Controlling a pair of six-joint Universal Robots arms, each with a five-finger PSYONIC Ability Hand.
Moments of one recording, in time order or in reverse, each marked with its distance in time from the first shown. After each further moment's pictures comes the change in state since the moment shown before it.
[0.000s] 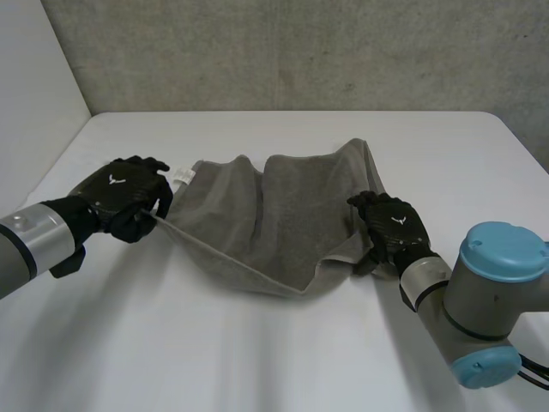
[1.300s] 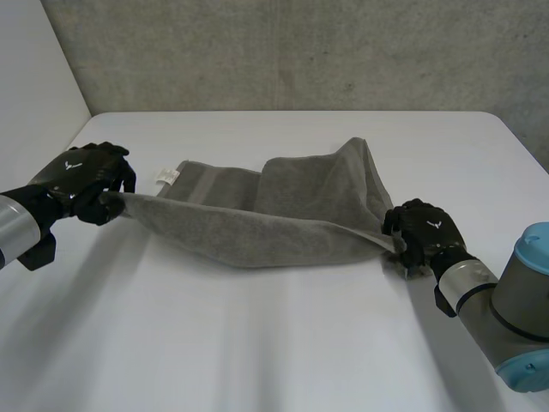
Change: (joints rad) left arm 0.121 0.042 -0.035 0.076 0.001 -0.157; right arm -0.181 -0.066 0.118 -0.013 -0.151 -0.012; left_hand 0.000 0.000 0.000 0.000 0.000; right_hand 0.631 0.633 0.000 0.000 0.637
